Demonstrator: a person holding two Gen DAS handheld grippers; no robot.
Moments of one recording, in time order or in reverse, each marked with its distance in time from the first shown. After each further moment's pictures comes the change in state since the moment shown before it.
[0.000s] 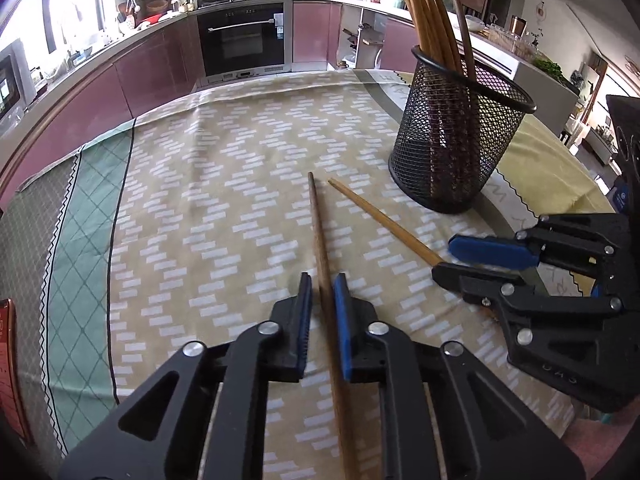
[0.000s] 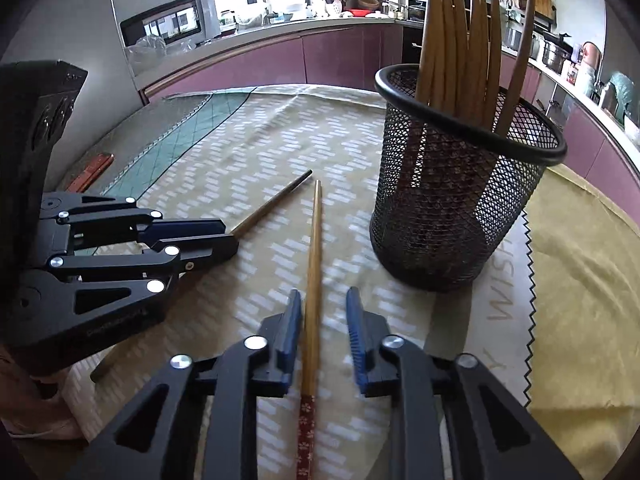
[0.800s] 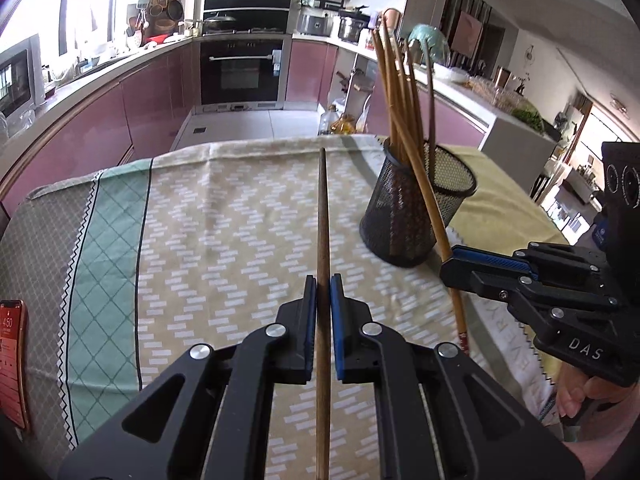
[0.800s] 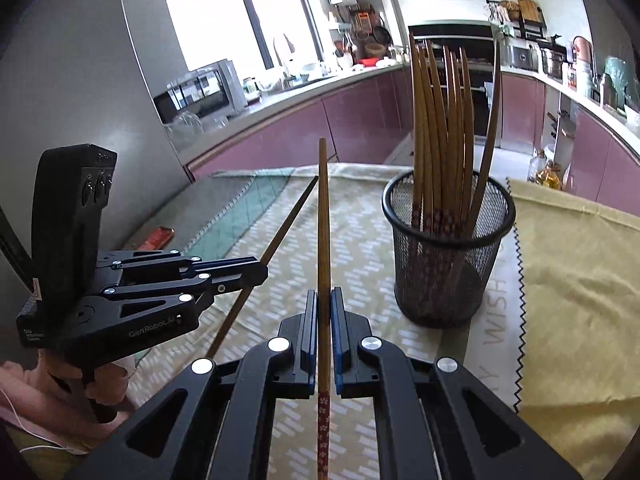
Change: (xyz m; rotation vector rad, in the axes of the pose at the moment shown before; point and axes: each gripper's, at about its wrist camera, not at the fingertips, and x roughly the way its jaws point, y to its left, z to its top) left arm -0.064 0.009 0.013 -0.062 -0.160 -0.083; right arm -0.073 -0.010 0.009 0.075 -0.222 0.163
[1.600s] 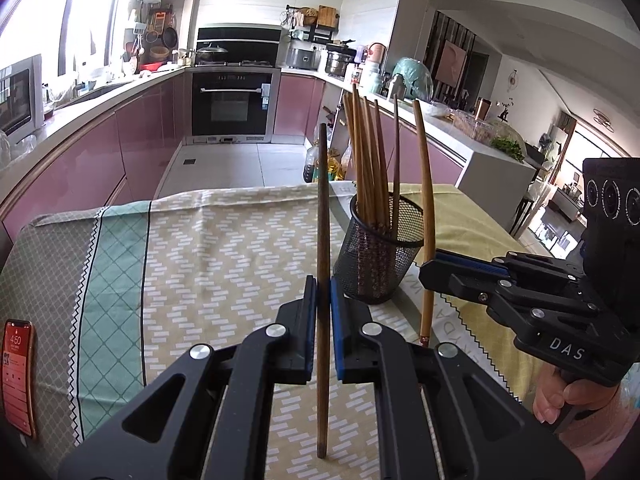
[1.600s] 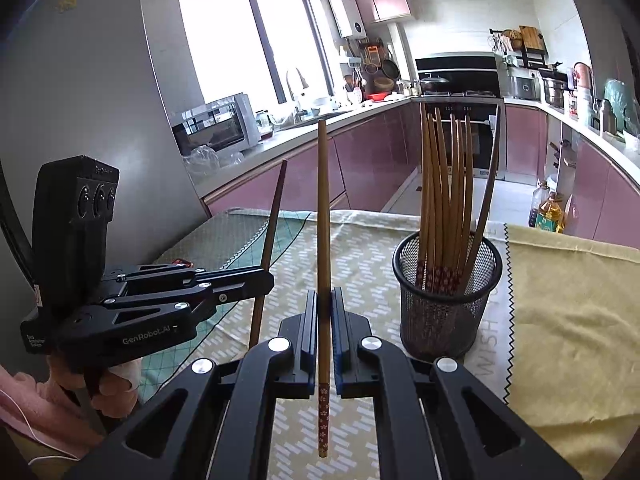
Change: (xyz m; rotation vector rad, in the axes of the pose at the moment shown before) left arm -0.043 -0.013 0.015 0.007 -0.124 -0.048; right arm -0.025 0.010 0.016 -0.029 -0.123 0.016
